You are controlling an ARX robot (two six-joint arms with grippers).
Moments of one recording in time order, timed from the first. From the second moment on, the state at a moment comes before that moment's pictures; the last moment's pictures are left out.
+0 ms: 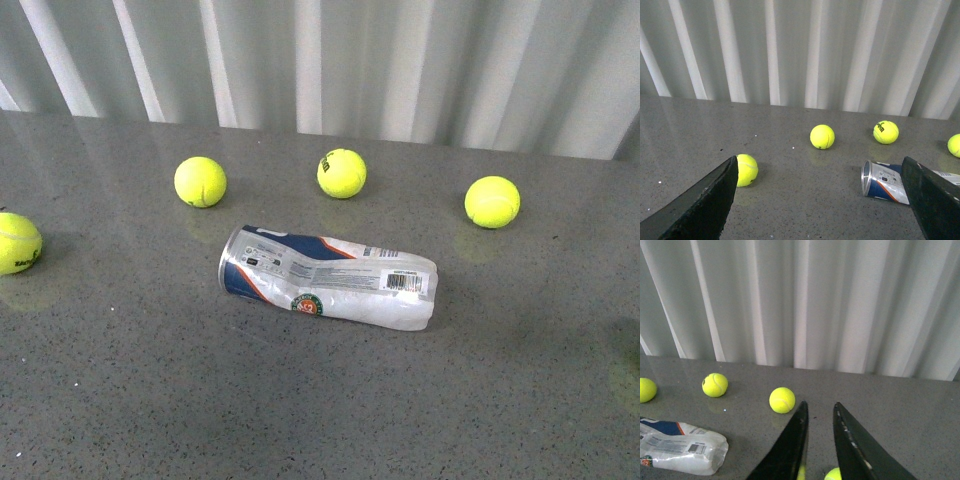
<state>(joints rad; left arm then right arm) 0.00 0.00 0.02 0.00 0.00 0.00 0.00 0.31 0.15 0.15 0.00 -0.02</state>
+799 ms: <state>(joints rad) 0.00 0.00 0.02 0.00 0.00 0.00 0.00 0.02 0.03 0.00 0.00 -0.01</state>
